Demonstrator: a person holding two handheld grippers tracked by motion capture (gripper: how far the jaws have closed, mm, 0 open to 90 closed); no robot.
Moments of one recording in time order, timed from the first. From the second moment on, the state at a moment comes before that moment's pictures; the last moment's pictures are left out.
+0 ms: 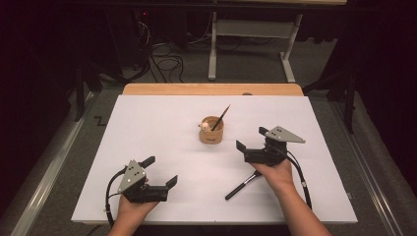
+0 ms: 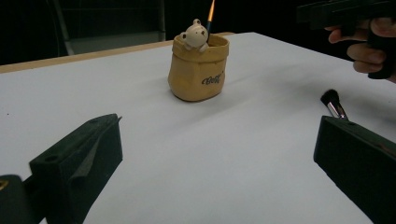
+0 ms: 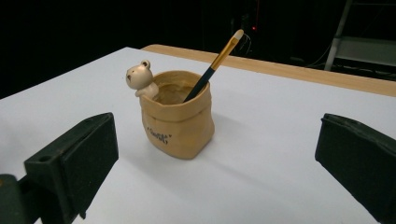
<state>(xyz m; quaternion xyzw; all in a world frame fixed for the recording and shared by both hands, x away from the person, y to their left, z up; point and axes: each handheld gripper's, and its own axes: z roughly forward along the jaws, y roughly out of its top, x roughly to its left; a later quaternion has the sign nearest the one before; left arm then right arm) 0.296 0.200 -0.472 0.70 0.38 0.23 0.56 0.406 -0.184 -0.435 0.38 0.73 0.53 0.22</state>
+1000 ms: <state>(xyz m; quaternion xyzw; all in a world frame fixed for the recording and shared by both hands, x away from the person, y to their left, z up) 0.298 0.201 -0.474 0.70 0.38 0.22 0.55 0.324 -0.263 -0.453 0.36 0.71 0.55 0.26</state>
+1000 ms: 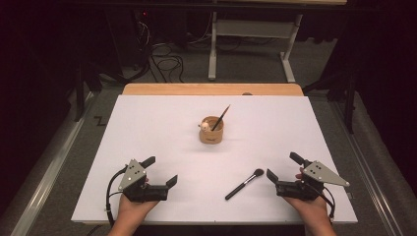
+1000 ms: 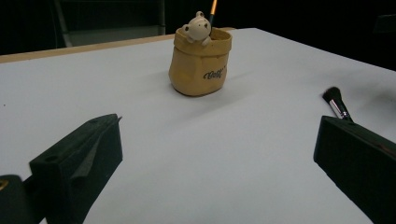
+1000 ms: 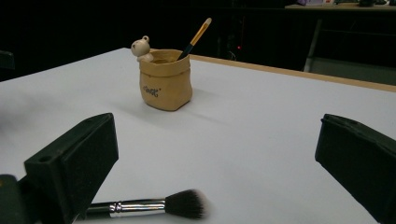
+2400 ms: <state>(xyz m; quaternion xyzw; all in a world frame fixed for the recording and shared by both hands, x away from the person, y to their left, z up) 0.320 0.179 -0.450 0.76 0.39 0.19 0.49 0.327 -0.261 -0.455 0.34 0.72 0.54 0.27</state>
